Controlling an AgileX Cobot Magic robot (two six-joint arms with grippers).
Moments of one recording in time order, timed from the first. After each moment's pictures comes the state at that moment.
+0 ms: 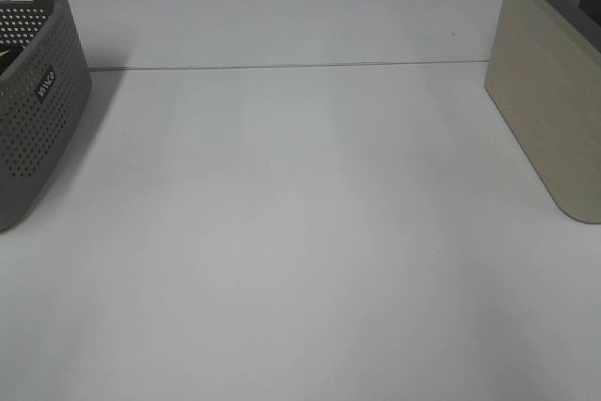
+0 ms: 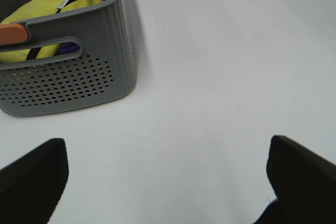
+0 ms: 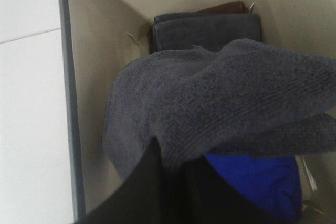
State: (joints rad) left arm -0.06 0.00 -0.50 -0.09 1.05 0.10; right arm -0.27 1.80 -1.85 0.18 1.09 -0.14
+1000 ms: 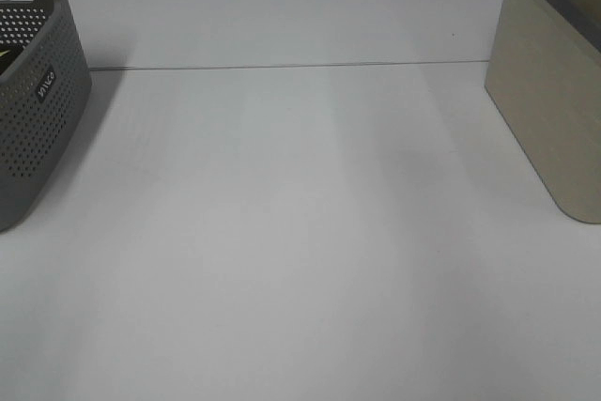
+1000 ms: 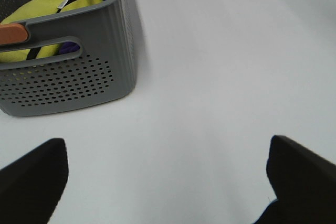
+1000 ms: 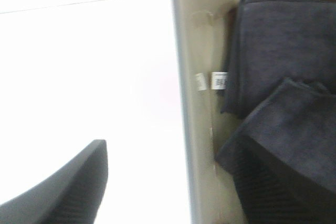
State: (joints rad) left arm -0.06 0.00 -0.50 -0.09 1.05 0.10; right arm -0.06 1.85 -1.85 0.20 1.10 -0.12
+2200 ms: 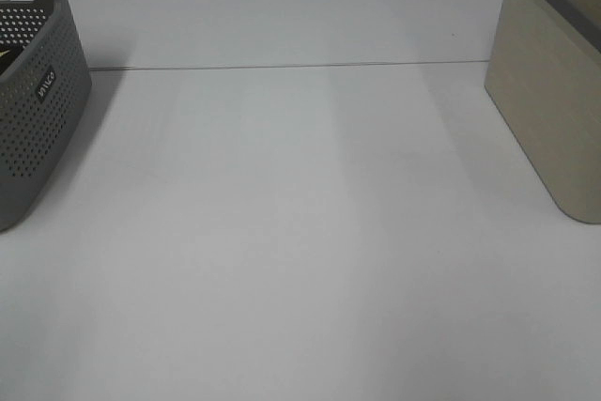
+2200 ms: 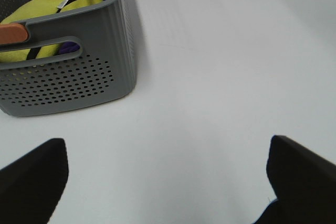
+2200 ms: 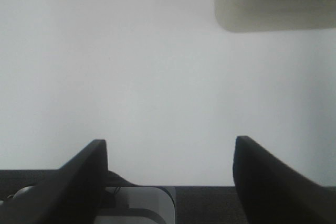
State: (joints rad) left arm -0.06 0.00 -0.50 -0.09 1.05 0.10; right arm 0.04 1.01 -1.02 0.04 1.22 0.02
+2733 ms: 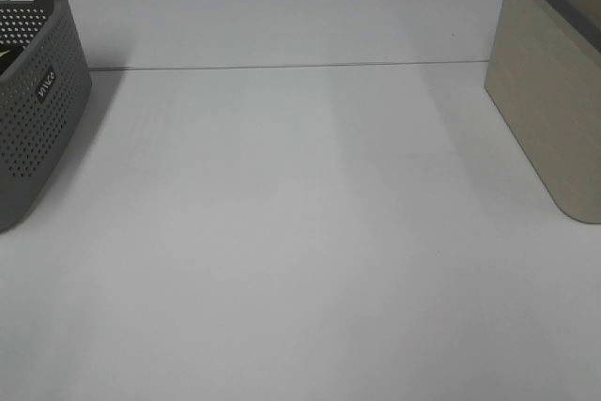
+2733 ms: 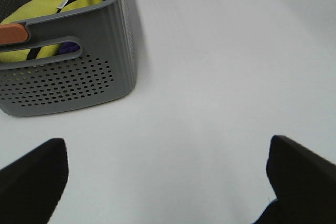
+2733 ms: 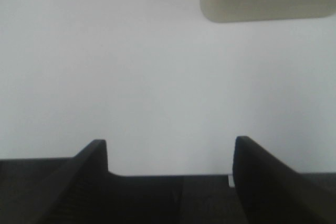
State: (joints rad) left arm -0.06 0.00 -0.50 -0.09 1.05 0.10; right arm 0.04 0.28 -0.61 0.00 1.17 0.00
